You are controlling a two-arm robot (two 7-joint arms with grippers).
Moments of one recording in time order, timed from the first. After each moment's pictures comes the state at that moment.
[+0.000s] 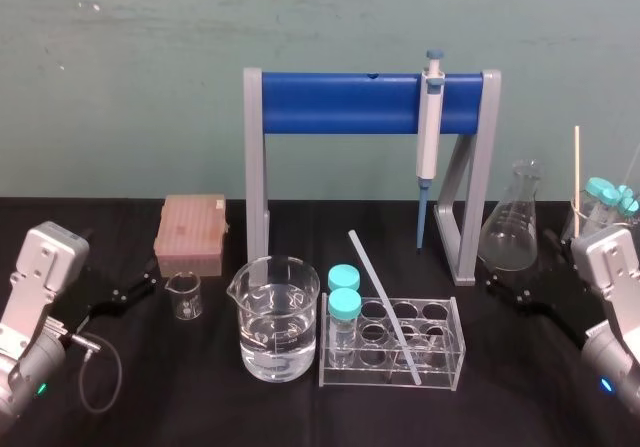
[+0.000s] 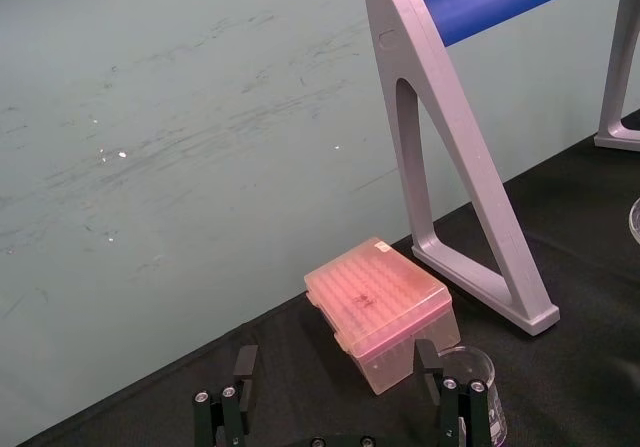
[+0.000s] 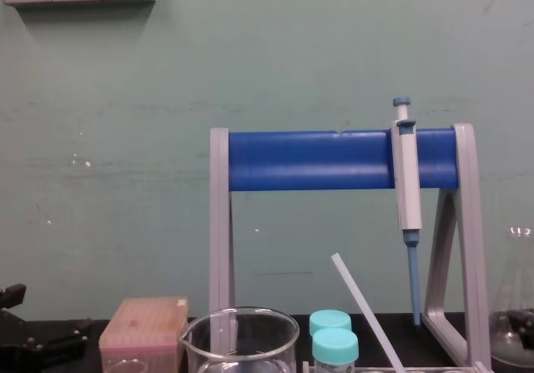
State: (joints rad) left arm -0.20 0.60 0.45 -1.41 -0.25 -0.12 0.03; right arm 0.20 0.60 -0.44 -1.41 0.25 -0.12 -0.02
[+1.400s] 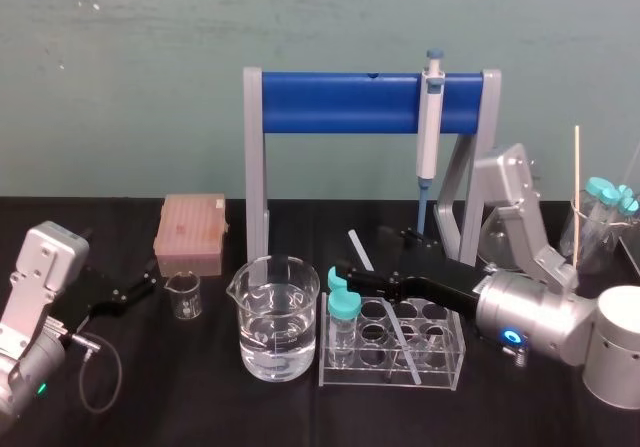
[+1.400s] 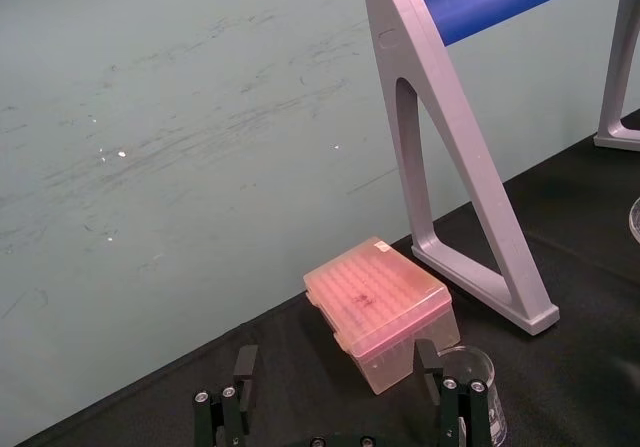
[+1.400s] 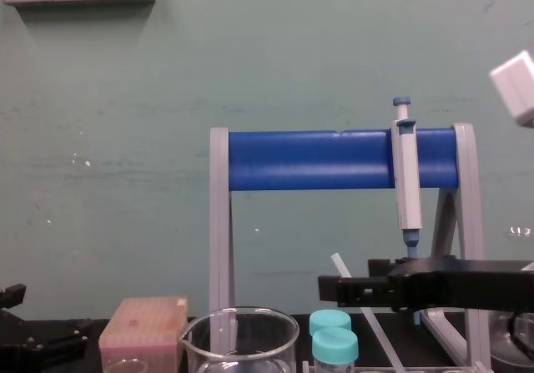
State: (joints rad) left arm -0.20 0.60 0.45 -1.41 -0.25 -0.12 0.03; right arm 0.39 0.49 -0.51 -1.47 0.56 0.23 0.44
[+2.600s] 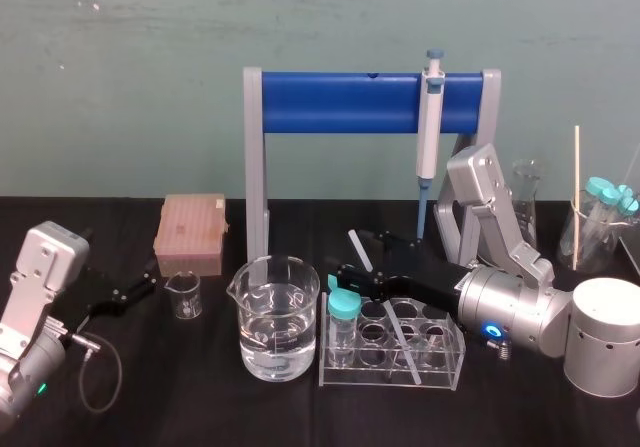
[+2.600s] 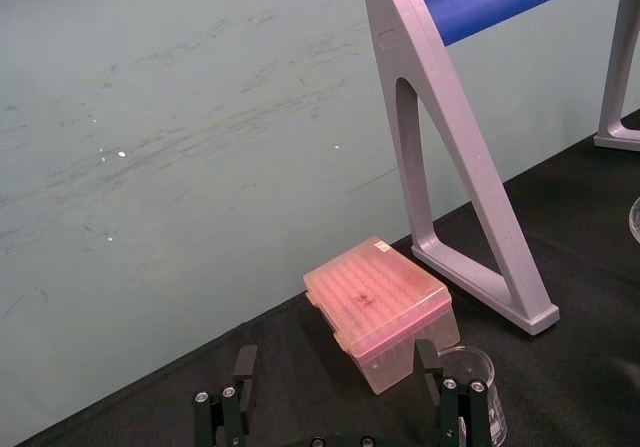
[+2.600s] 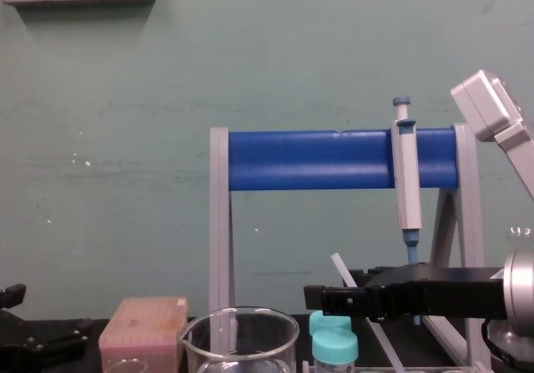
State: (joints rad) left arm -0.20 0.60 0.45 -1.41 -0.25 -0.12 0.03; right arm 0.44 0.44 -0.54 -1.39 0.51 0.22 0.47
